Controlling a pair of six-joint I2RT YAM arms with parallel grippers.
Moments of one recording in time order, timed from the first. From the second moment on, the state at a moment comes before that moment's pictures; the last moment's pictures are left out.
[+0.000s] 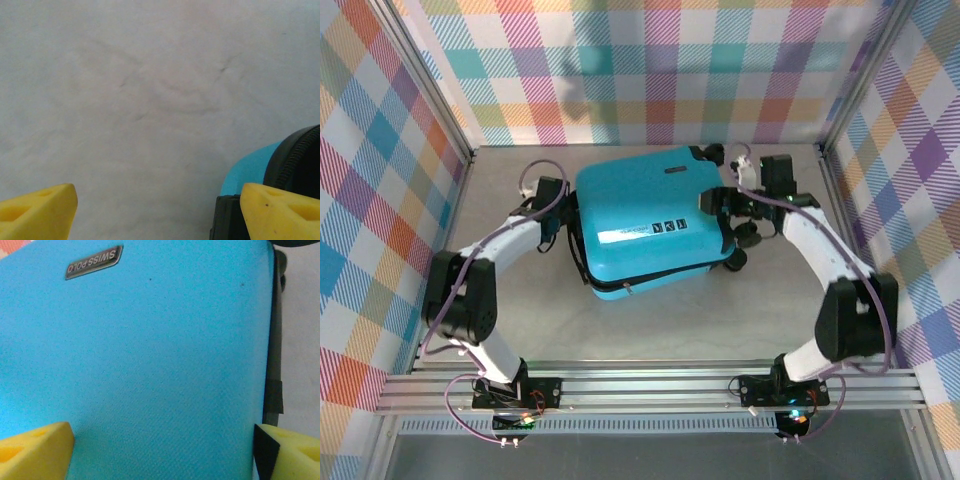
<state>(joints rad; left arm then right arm) -0.25 1.70 1.14 -0.31 -0.38 -0.59 0.17 1.46 1.14 -0.43 -0.52 0.18</state>
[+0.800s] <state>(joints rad) -0.12 1.78 1.34 -0.40 -0.10 -0.41 0.25 1.49 1.13 -0.30 -0.45 0.27</state>
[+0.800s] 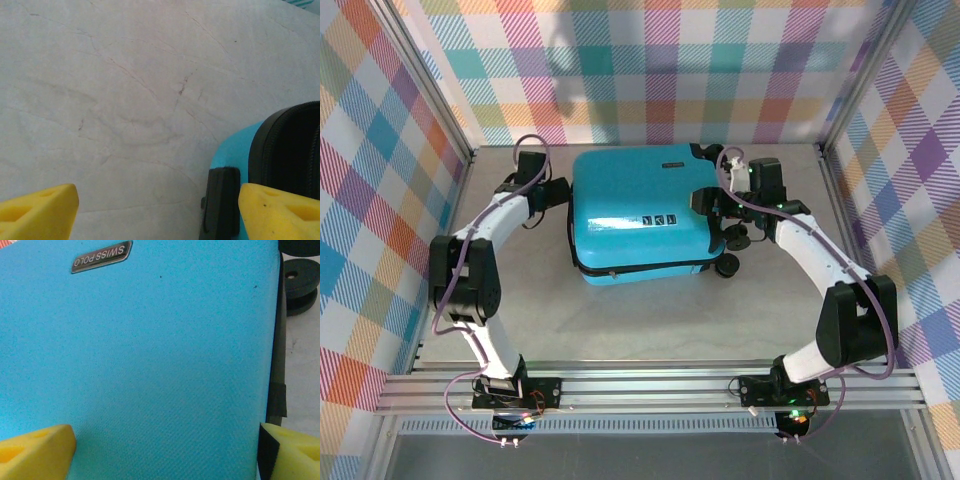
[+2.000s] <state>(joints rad) -0.11 1.72 1.27 -0.51 -0.19 -0.39 0.27 1.64 1.19 -0.08 -0.48 0.23</state>
